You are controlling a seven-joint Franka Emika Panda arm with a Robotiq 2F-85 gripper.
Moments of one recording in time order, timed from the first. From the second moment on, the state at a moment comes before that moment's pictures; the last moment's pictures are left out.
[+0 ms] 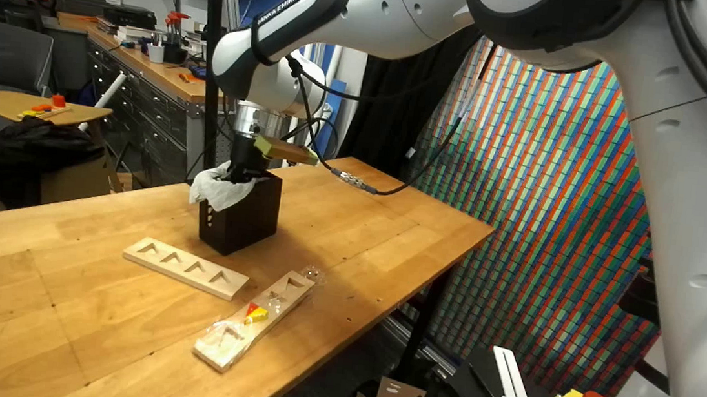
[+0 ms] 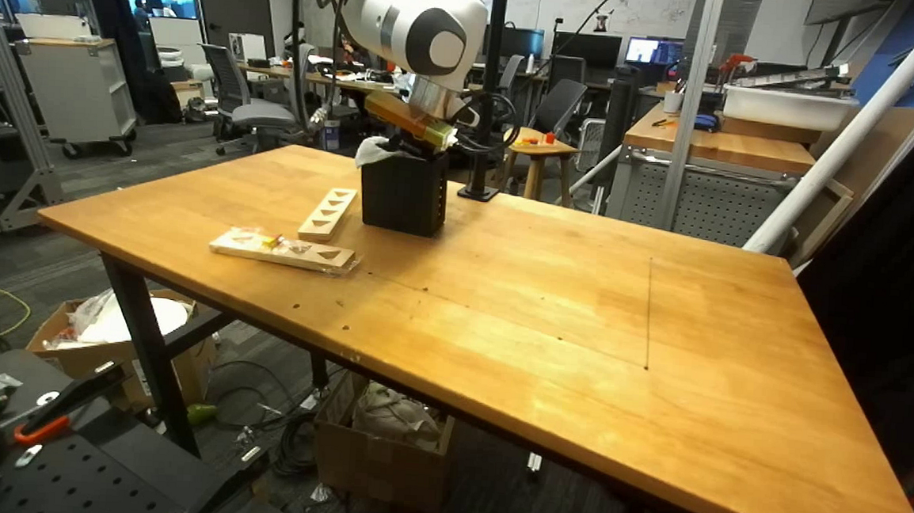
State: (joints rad) arm -0.10 0.62 0.09 -1.58 0.23 2.04 -0.28
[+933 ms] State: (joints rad) arm -0.02 0.44 0.07 -1.61 -0.02 2.04 -0.25
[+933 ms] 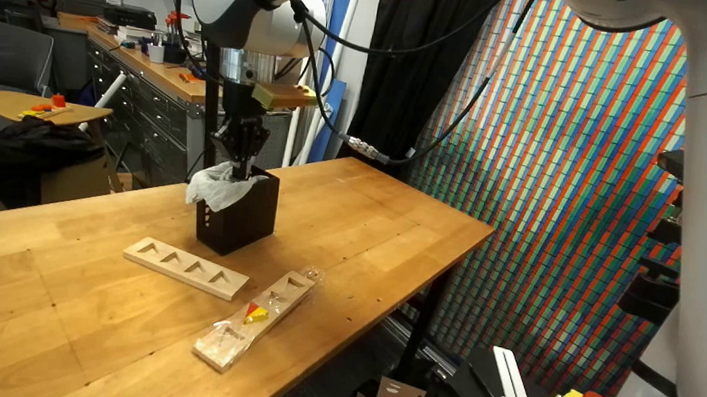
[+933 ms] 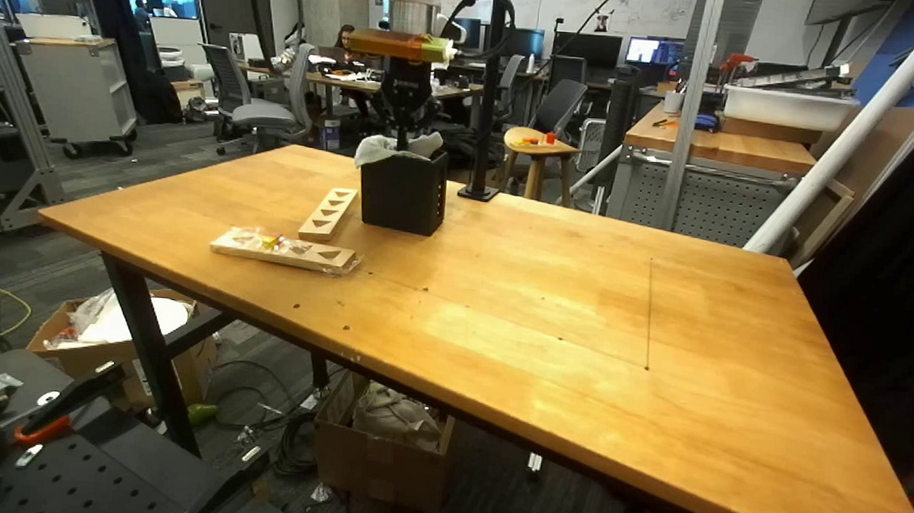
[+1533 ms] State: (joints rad) arm -0.01 0.40 0.07 -1.63 -0.10 2.03 -0.24
